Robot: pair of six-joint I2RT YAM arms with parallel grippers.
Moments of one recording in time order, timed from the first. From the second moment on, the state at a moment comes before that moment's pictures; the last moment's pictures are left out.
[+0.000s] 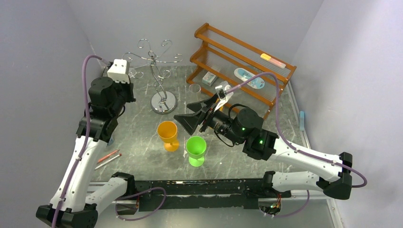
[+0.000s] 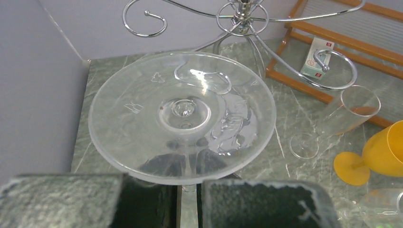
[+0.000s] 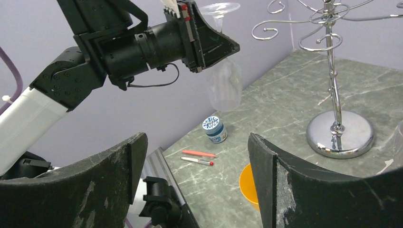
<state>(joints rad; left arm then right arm) -0.24 0.94 1.16 -0.43 -0.15 0.01 1.17 1.07 1.05 0.20 0.18 0.40</state>
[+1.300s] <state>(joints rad) -0.20 1.19 1.11 -0.18 0.09 -0.01 1.11 1.44 1.36 0.07 0.39 0.68</state>
